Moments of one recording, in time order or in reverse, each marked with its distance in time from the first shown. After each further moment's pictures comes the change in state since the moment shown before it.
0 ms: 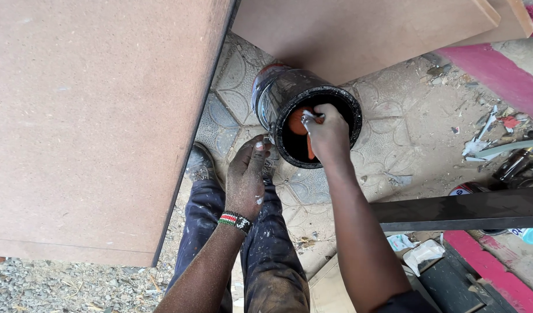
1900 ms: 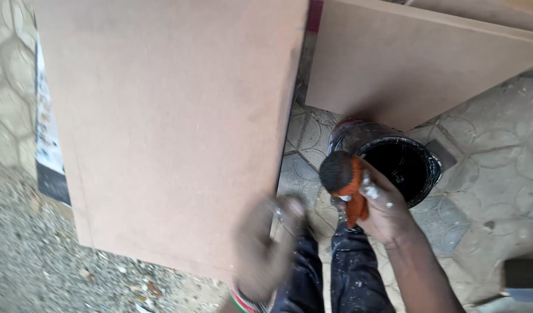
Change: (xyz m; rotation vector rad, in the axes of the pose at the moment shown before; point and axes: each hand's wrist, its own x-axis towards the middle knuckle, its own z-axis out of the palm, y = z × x) left_hand -0.109 0.225 -0.045 0.737 -0.025 0.698; right_hand -0.131 -0.090 -0.009 1.658 -0.628 -0.069
